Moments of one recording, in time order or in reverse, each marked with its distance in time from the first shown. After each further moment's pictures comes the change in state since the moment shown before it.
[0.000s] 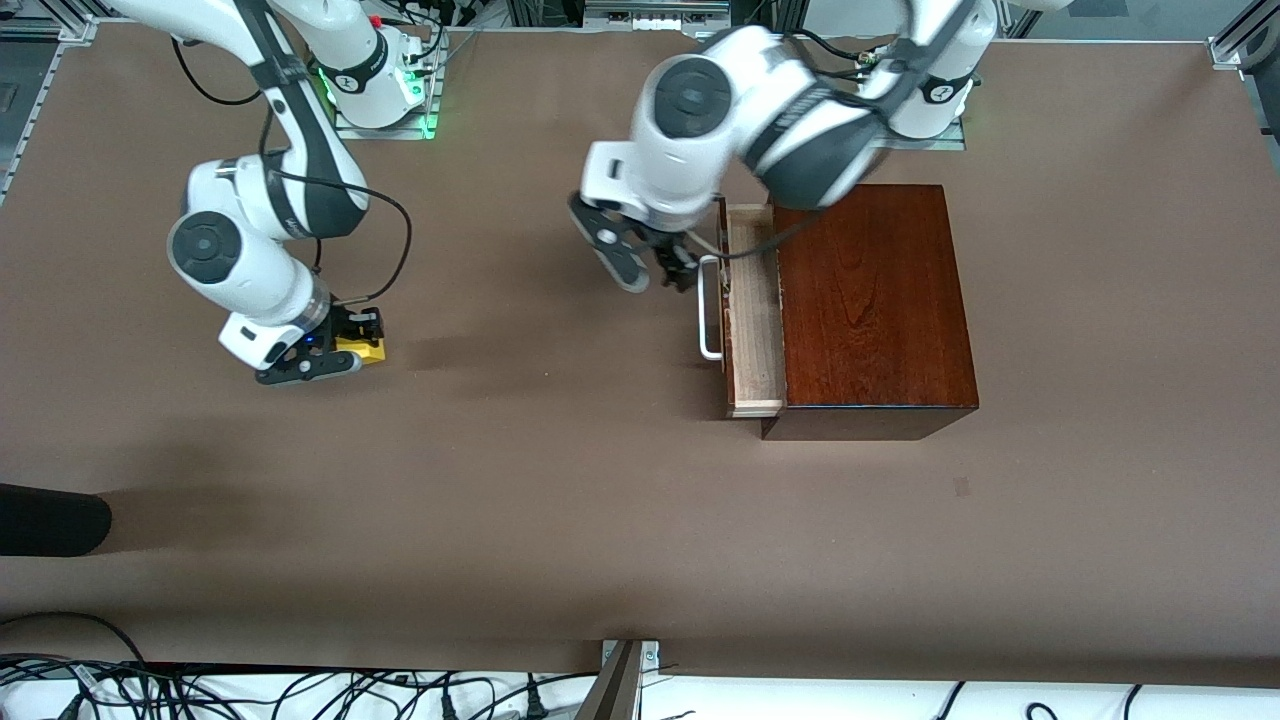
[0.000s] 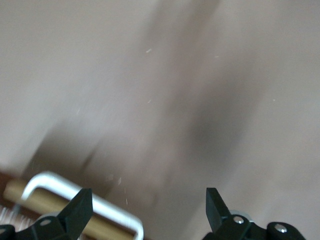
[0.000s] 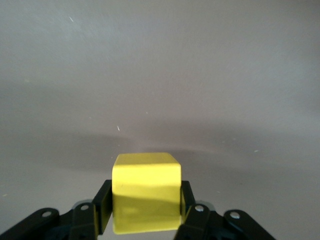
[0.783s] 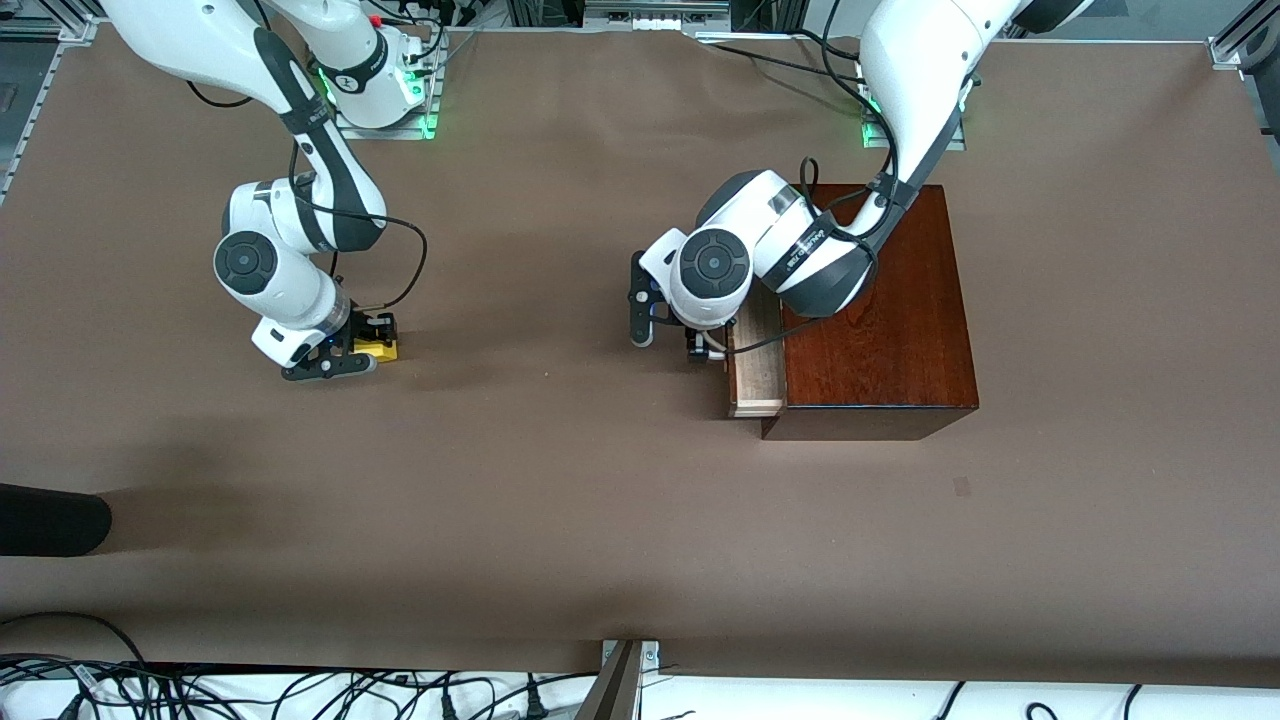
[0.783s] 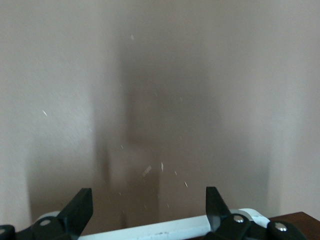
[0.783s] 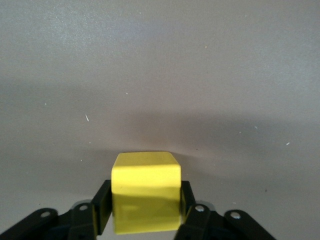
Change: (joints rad) left arm 0.114 0.158 0.019 -0.046 0.048 -0.036 0.619; right arm -0.022 0.084 -0.001 -0.069 0.000 0.132 0.012
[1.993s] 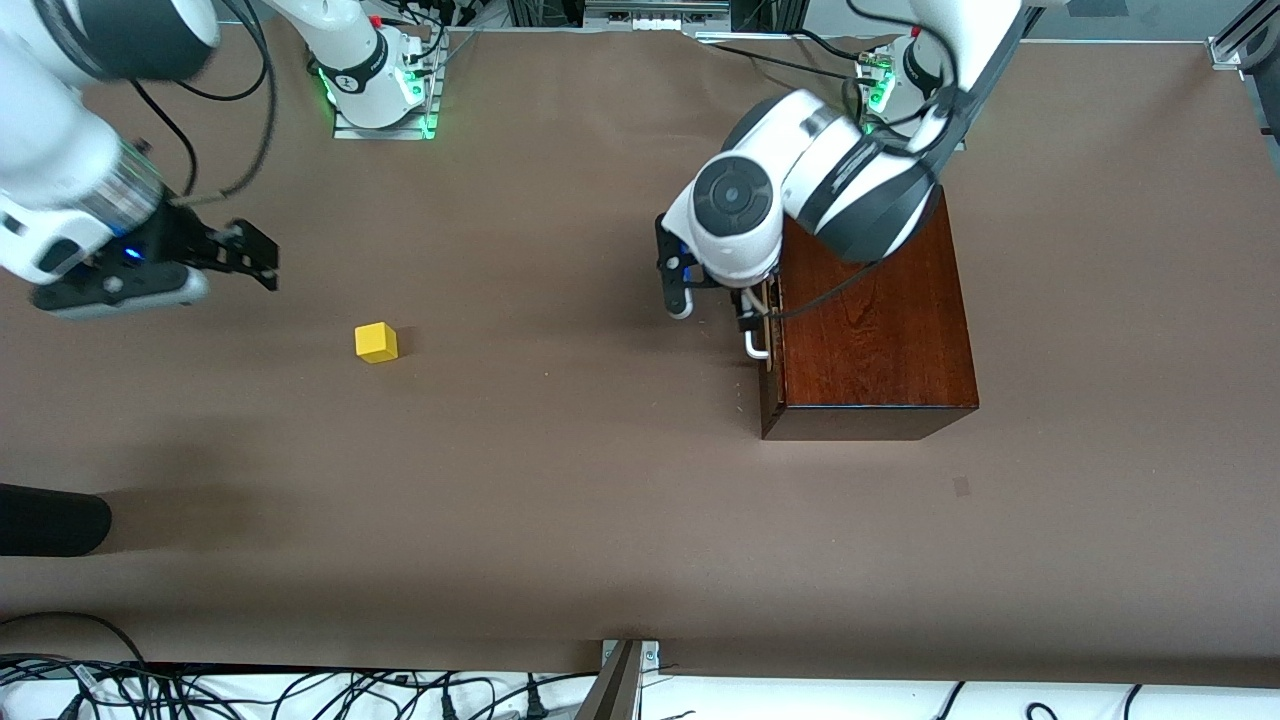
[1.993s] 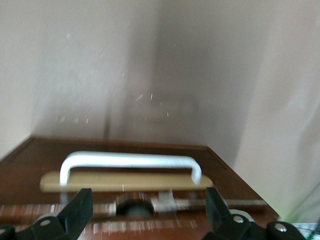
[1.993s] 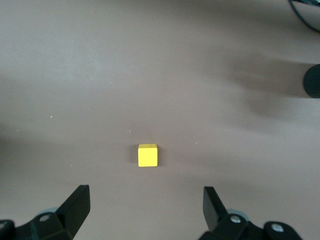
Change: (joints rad) left arm 0.029 -0.192 -0.008 0.026 0.060 -0.274 -0.193; right arm -0.002 -0.306 -0.002 0.584 -0.003 -0.768 -0.070
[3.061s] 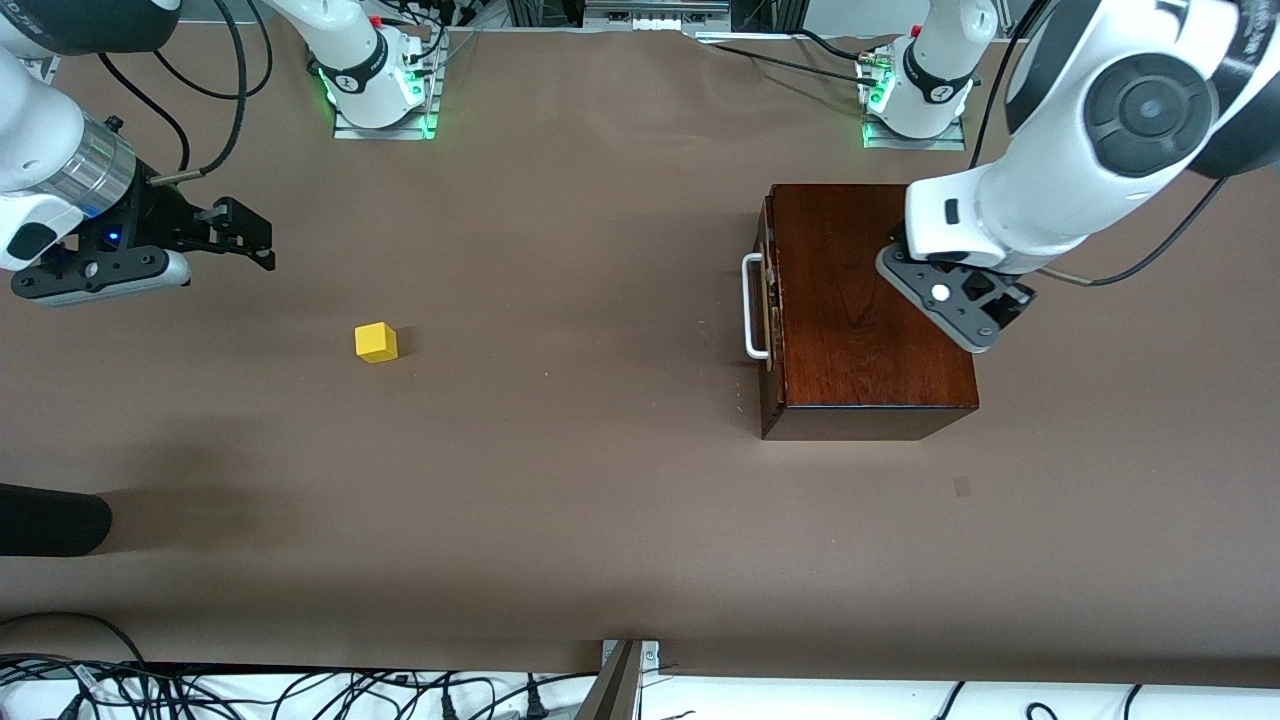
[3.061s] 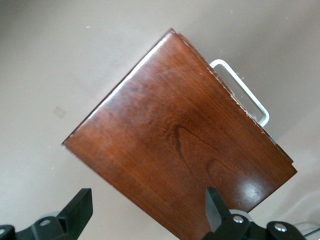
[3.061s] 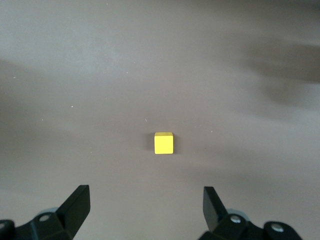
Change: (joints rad) left arm 0.320 -0.205 0.026 0.082 -0.040 -0.146 -0.283; right arm -0.002 0.013 -0.010 0.042 0.075 -0.084 -0.003
